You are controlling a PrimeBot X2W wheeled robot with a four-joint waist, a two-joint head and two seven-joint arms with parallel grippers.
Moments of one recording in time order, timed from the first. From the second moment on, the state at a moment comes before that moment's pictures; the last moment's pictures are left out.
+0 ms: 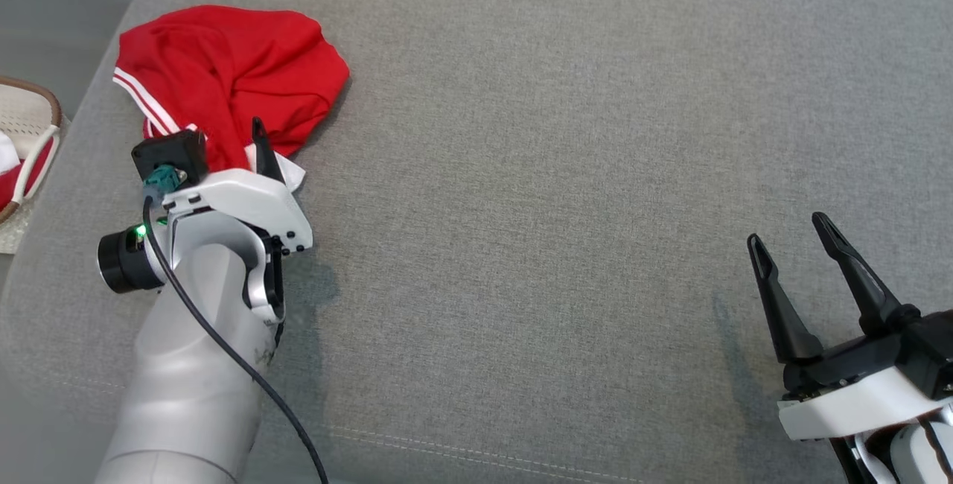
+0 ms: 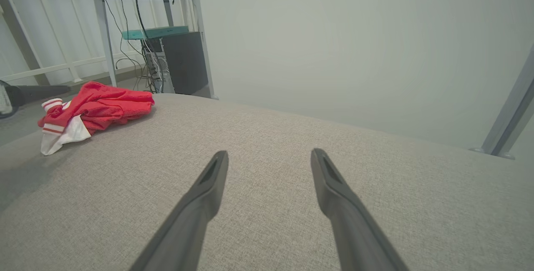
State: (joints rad) left arm -0.77 0.02 -0.05 0.97 -0.30 0.20 -0.22; right arm -0.11 -0.29 0.18 0.01 0.25 0.13 -0.25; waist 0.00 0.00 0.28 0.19
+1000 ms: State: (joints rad) left arm -0.97 0.12 -0.07 1.27 -0.30 0.26 -0.24; right arm -0.20 -0.32 0.24 -0.03 0.33 0.13 -0.25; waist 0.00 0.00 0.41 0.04
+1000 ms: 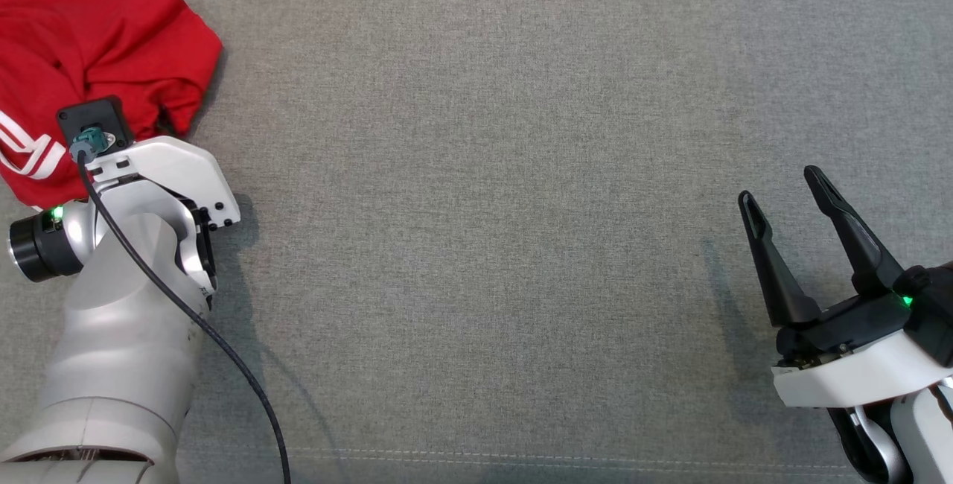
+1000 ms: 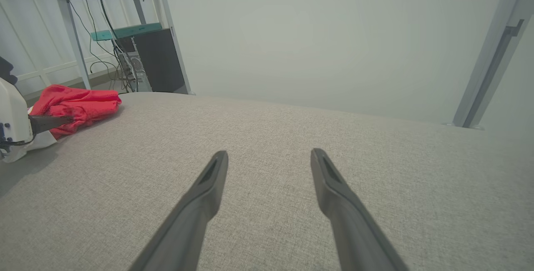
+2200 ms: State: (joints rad) left arm -0.70 0.05 -0.17 0.64 -0.19 0.14 -0.25; right arm -0.11 -0.22 0.23 0.02 0.34 0.13 -0.25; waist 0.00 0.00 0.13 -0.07
